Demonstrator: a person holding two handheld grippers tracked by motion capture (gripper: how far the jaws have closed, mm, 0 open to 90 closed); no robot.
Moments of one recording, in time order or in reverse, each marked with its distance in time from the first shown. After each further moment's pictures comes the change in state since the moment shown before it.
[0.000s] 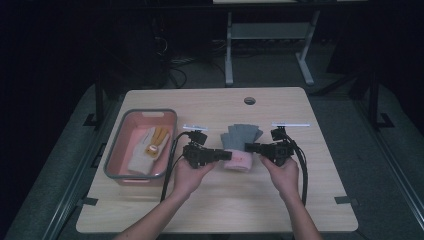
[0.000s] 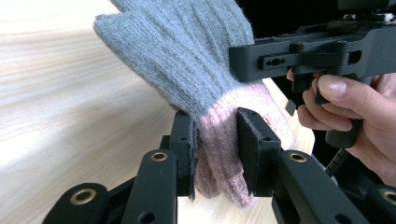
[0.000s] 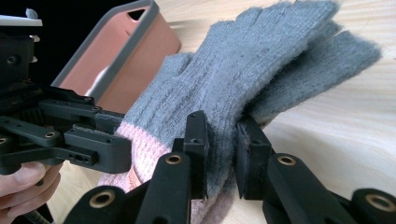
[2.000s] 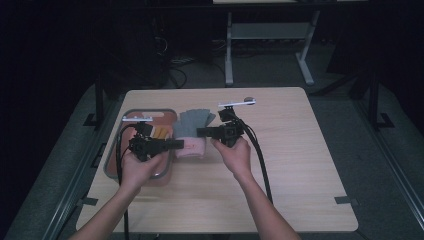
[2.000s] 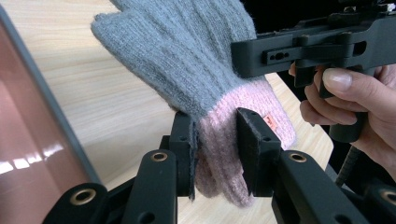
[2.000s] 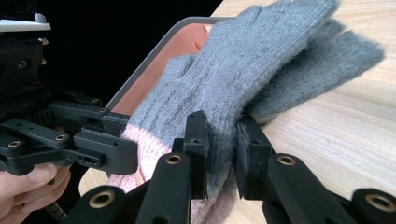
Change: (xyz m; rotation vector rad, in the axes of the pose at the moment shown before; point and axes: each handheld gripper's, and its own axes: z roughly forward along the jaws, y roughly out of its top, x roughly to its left) left arm 0.043 0.000 -0.124 -0.097 0.116 -0.007; right arm 0.098 0.052 0.081 0.053 0.120 -0.105
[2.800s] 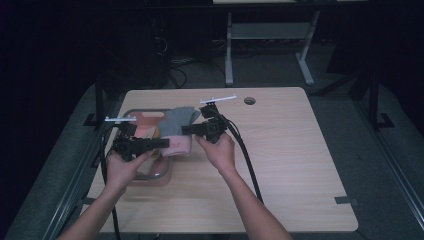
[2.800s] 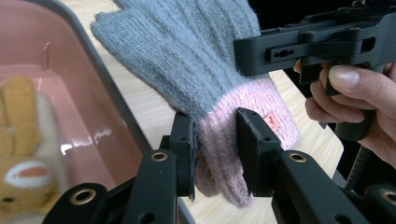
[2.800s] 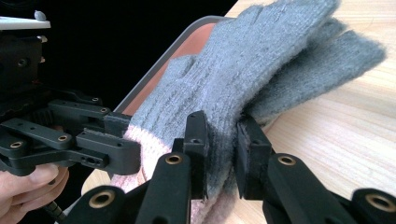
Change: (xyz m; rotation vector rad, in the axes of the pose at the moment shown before) left arm 0.022 -0.004 -0.030 -0.024 0.030 -0.032; right arm 0.025 0.015 0.033 0.028 0.011 -0.046
